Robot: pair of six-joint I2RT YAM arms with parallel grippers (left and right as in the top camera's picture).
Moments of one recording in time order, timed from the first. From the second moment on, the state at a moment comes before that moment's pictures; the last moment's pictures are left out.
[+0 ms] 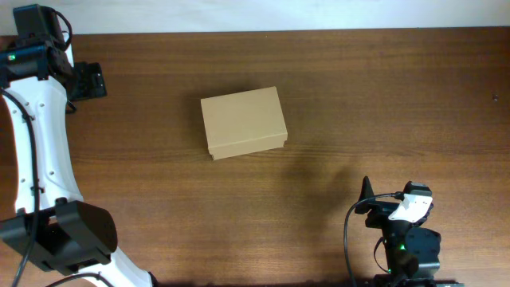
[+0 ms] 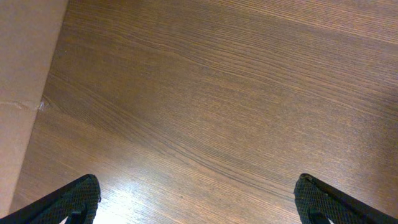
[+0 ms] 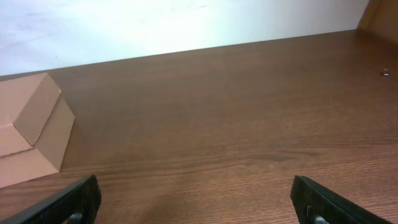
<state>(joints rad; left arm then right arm) 0.25 1.87 1.99 -1.21 -0.25 0.02 0.02 0.02 0.12 -0.35 0.10 0.13</state>
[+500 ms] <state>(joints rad) 0.25 1.87 1.99 -1.21 -0.25 0.02 0.02 0.02 0.12 -0.35 0.10 0.13</state>
